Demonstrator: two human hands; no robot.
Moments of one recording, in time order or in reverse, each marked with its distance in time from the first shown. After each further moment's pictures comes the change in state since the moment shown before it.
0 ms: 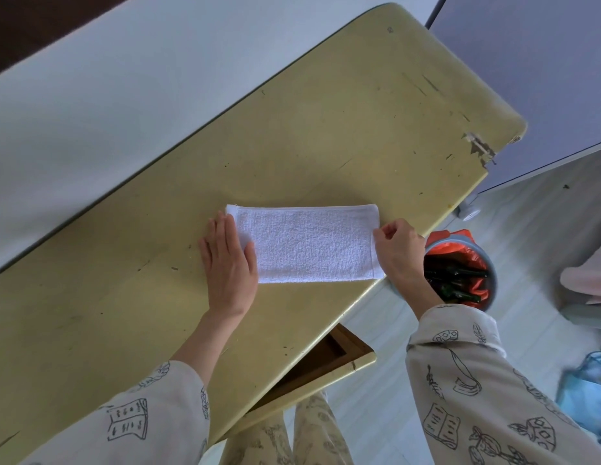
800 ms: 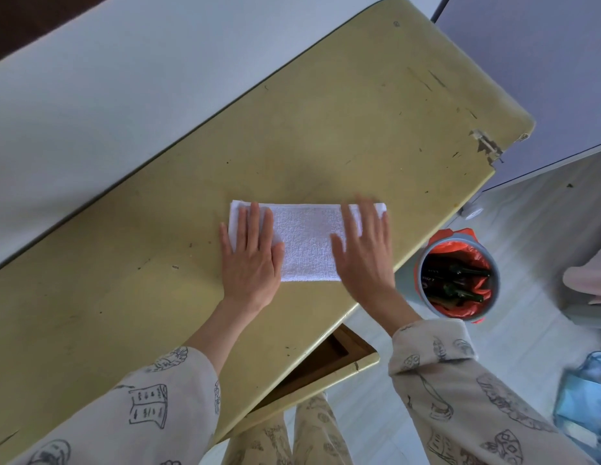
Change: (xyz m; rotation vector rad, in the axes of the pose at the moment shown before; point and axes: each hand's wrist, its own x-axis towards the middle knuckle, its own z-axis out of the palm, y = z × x) left_hand 0.004 0.010 0.008 0.276 -0.116 0.236; right_hand -0.021 -0.001 0.047 -0.454 0.179 -0.670
